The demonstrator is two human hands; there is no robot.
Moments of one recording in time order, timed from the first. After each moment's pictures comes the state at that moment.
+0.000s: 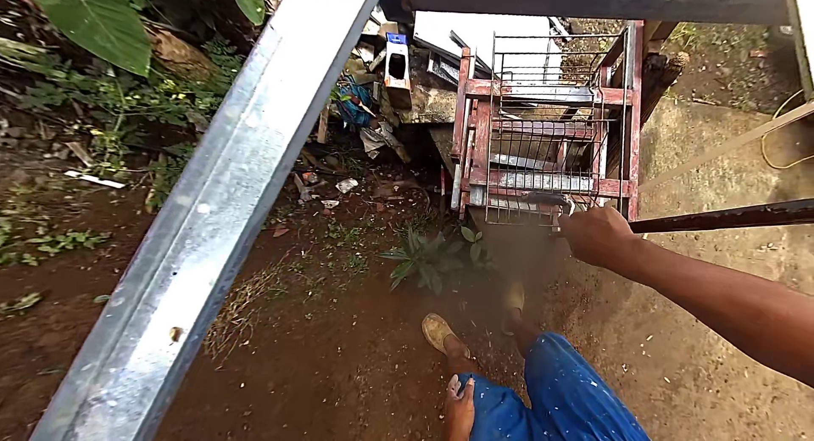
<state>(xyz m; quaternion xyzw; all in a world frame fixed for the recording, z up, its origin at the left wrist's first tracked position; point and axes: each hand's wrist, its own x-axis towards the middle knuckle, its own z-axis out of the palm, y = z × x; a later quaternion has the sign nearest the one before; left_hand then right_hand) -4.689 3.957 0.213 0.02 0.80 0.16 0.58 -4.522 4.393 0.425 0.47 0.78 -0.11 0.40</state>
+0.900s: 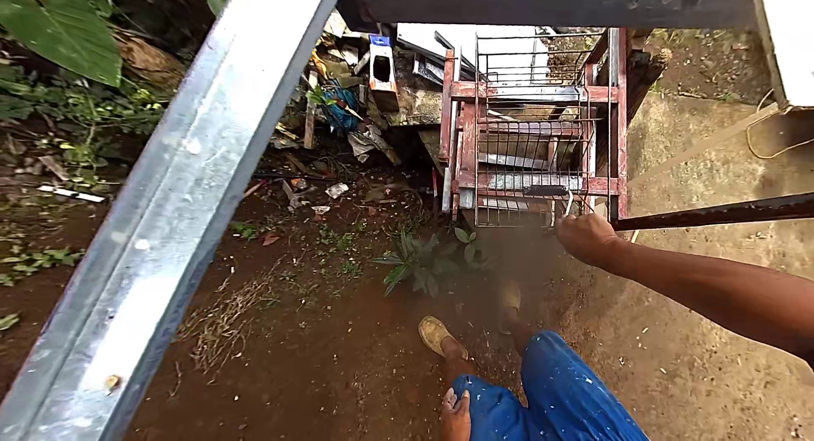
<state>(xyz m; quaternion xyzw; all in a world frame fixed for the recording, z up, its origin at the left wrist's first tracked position) -4.687 3.947 0.210 0.01 0.81 0.13 0.57 -4.489 4.399 0.382 0.47 0.77 -0.10 0.41</state>
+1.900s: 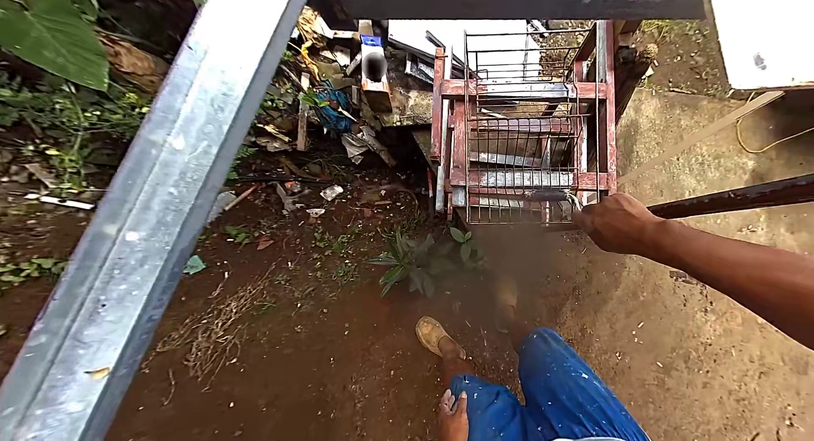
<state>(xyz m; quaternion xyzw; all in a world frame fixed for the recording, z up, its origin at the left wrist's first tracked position) -4.682 3.937 0.213 0.00 0.81 0.16 0.57 -4.439 4.412 0.433 0.37 0.85 -0.08 0.37</state>
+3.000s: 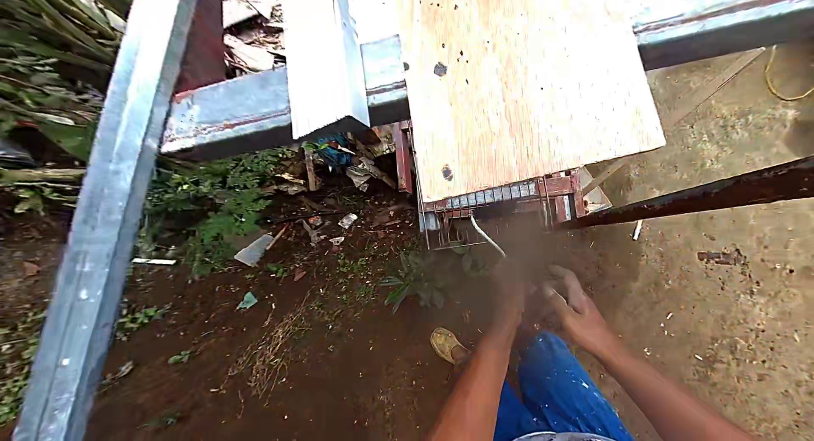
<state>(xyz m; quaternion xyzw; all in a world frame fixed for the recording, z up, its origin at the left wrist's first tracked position) -4.514 4.321 0.391 0.13 0.68 0.31 0.65 -4.375 4.269 0.412 0.67 0.41 -0.60 -0.18</state>
